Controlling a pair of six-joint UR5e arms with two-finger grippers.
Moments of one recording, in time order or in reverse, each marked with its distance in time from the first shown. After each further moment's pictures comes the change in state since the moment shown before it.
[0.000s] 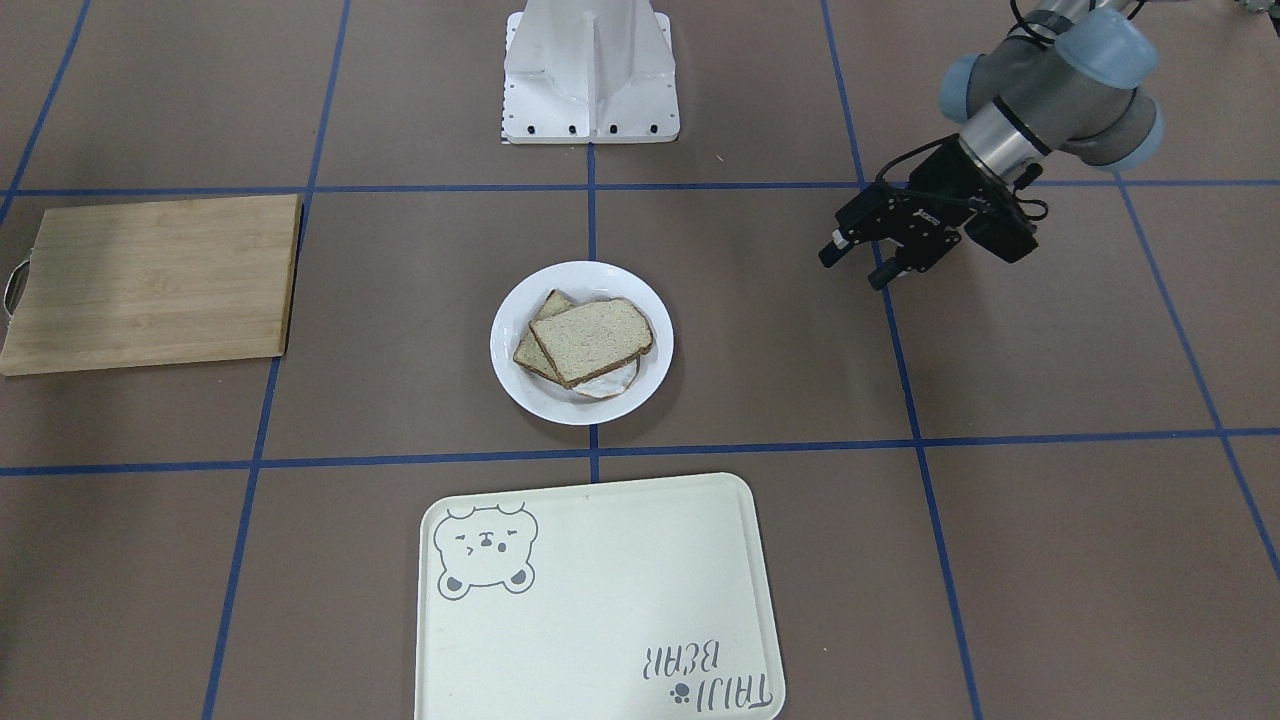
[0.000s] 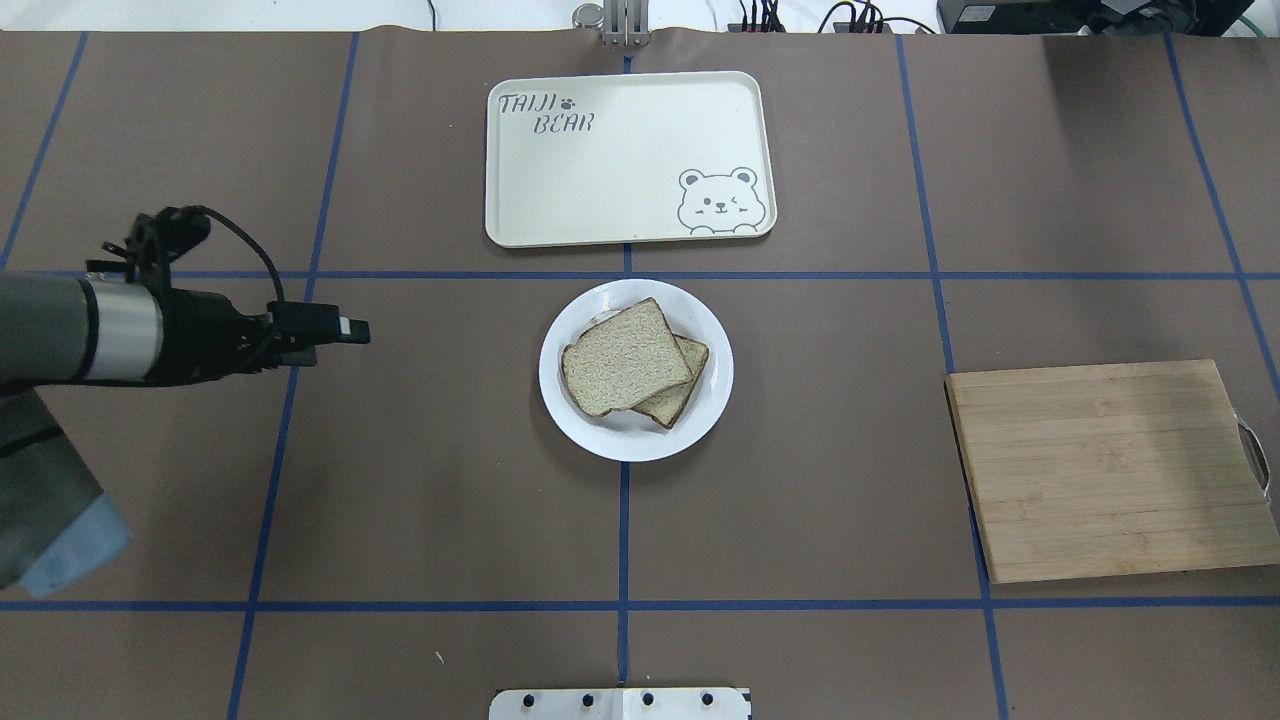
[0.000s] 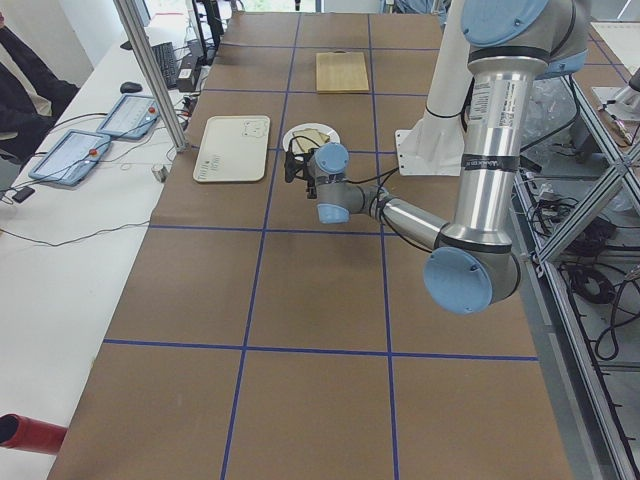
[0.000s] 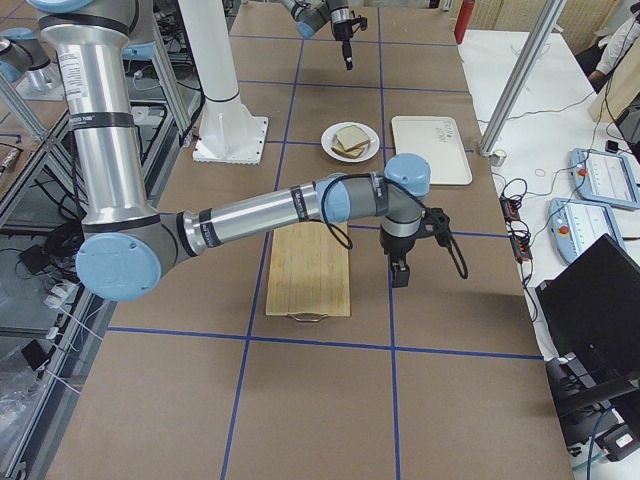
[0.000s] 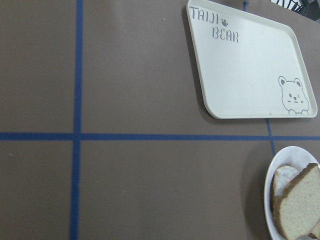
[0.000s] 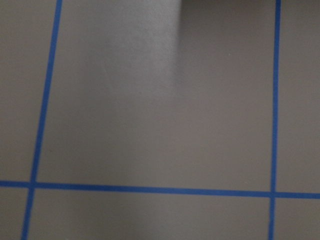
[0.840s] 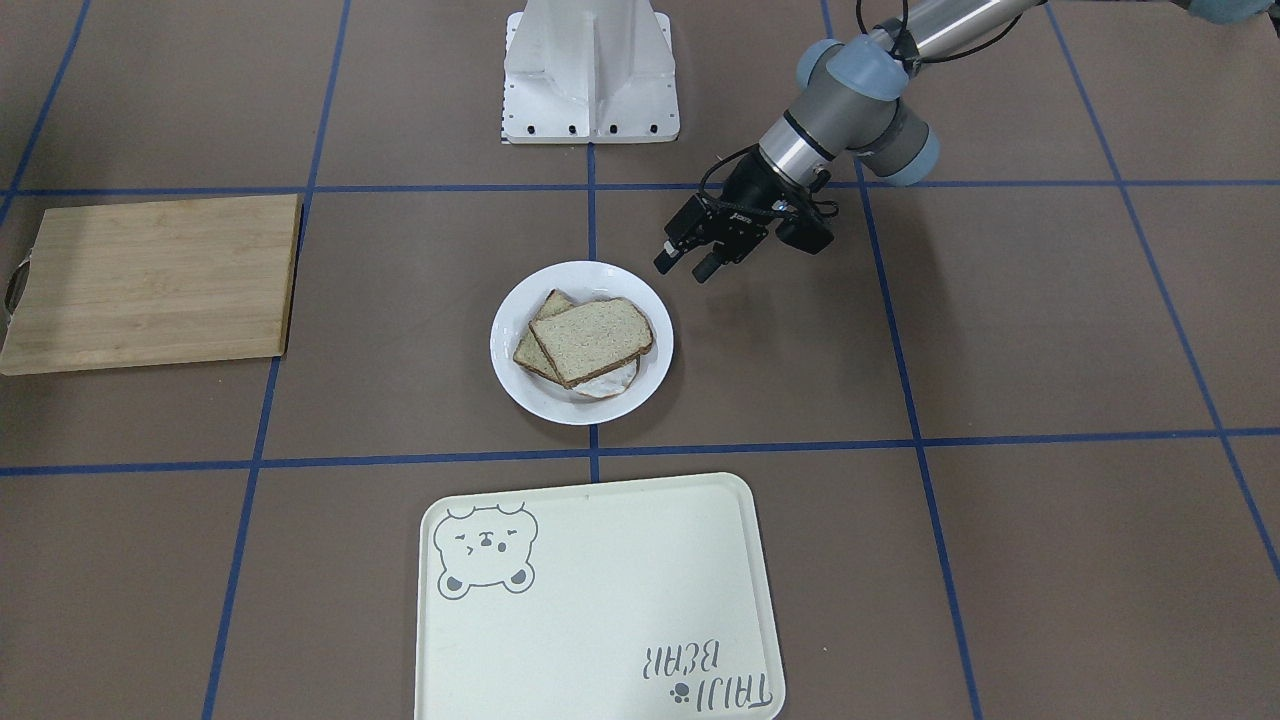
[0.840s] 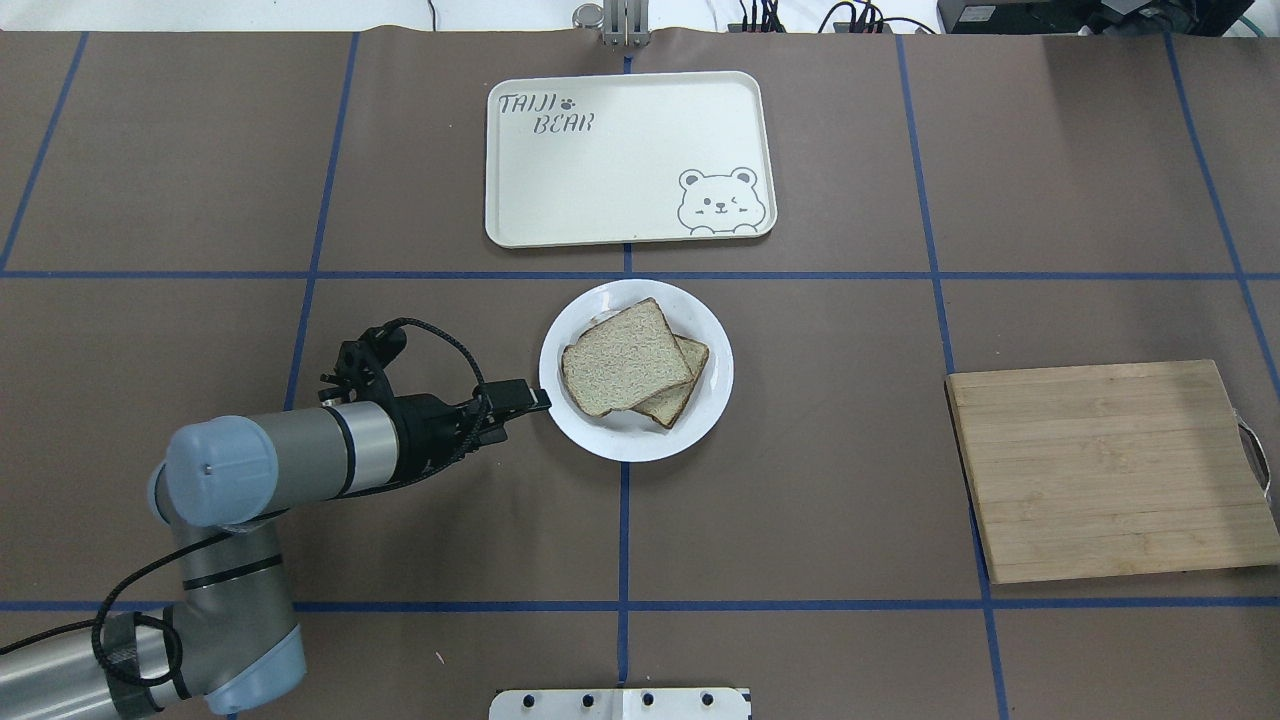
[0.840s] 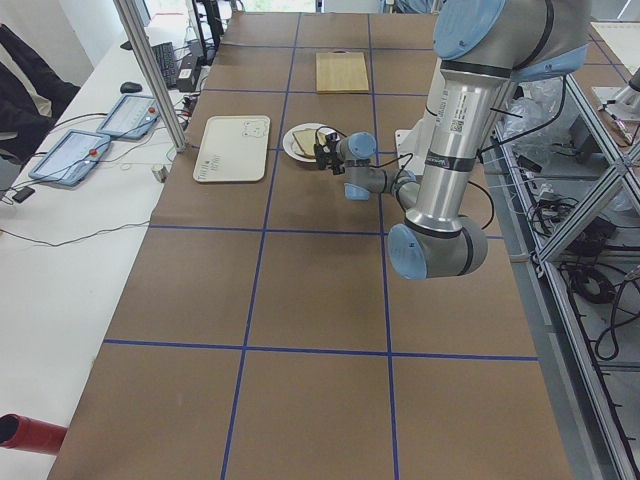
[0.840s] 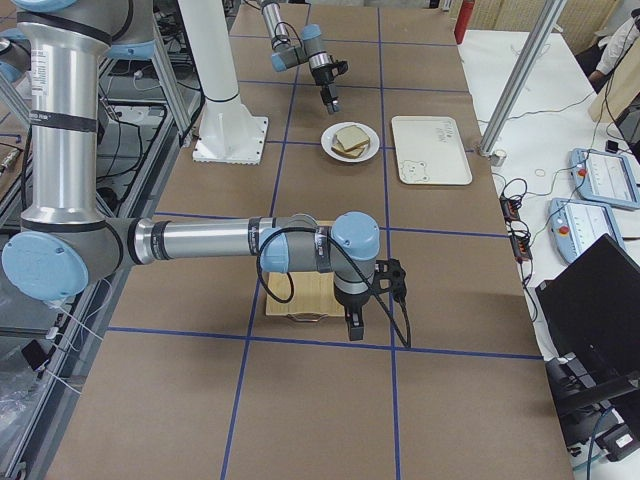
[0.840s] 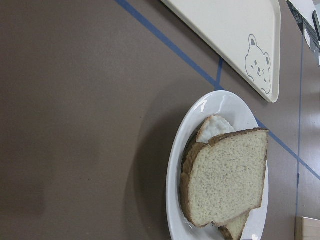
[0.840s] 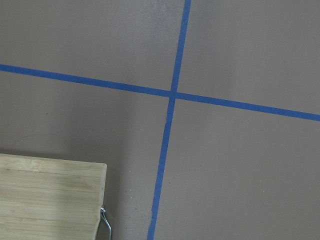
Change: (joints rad) left arm 0.296 -0.230 0.170 -0.015 0.380 -0.285; right arm 0.065 -0.175 0.006 0.091 -0.004 -0.087
